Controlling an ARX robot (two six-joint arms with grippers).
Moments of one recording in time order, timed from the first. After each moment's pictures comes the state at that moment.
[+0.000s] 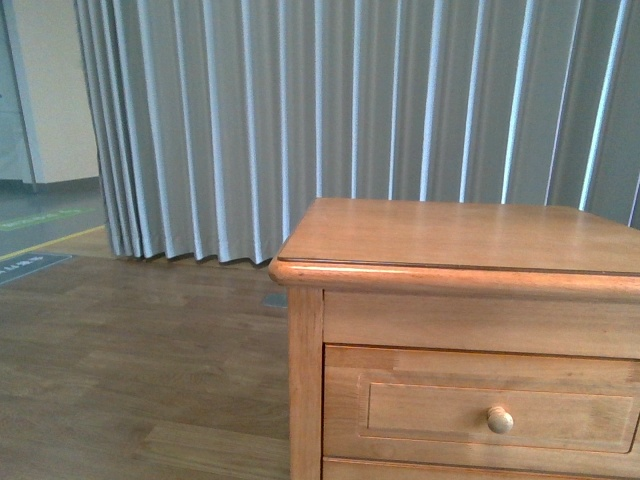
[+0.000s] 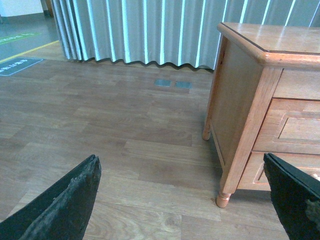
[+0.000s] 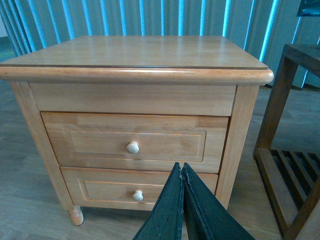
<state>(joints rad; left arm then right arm) 0.00 0.00 0.01 -0.01 0.00 0.00 0.00 0.23 0.00 0.24 0.00 0.00</state>
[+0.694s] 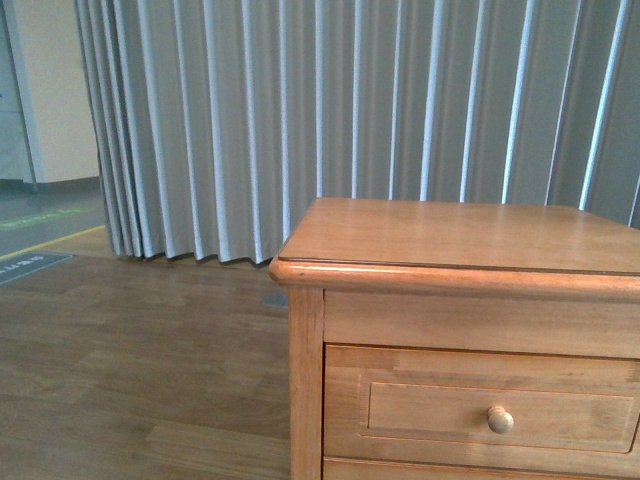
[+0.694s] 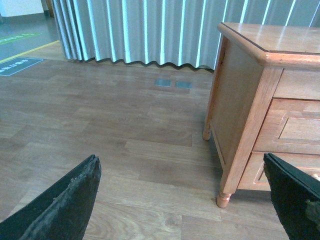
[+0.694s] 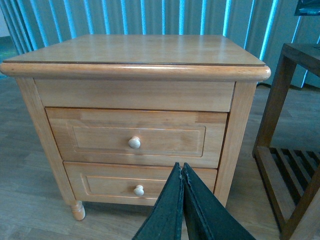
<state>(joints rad) 0.00 0.00 0.01 -0.01 0.00 0.00 0.00 0.00 0.01 0.00 0.00 0.00</state>
